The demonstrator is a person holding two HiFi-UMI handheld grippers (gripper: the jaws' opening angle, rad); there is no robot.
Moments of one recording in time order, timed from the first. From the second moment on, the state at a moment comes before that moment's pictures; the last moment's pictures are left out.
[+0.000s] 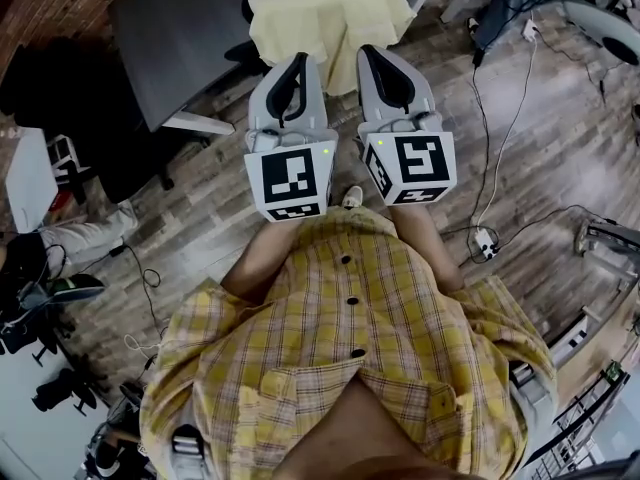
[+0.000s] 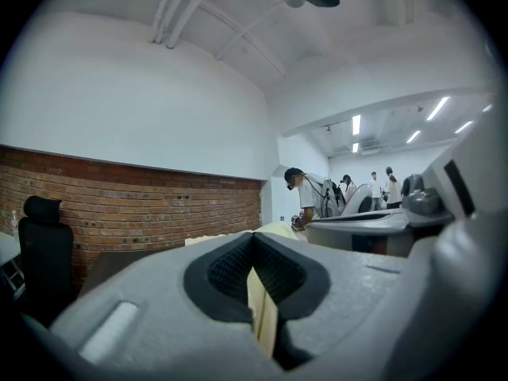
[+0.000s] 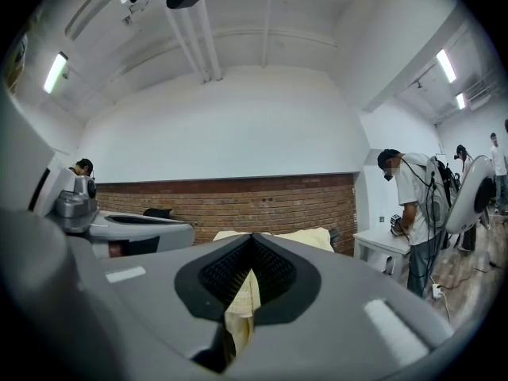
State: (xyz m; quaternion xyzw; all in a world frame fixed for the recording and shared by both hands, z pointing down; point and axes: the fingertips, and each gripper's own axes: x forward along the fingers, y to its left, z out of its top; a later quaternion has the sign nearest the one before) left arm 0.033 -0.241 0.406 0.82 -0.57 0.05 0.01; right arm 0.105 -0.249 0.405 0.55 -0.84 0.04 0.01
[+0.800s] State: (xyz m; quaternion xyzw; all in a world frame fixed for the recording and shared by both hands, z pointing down) left arm 0.033 -0.214 0.431 0.83 -0.56 0.05 0.02; right arm 0.103 -0.218 0.432 0.55 -0.83 0.05 0.02
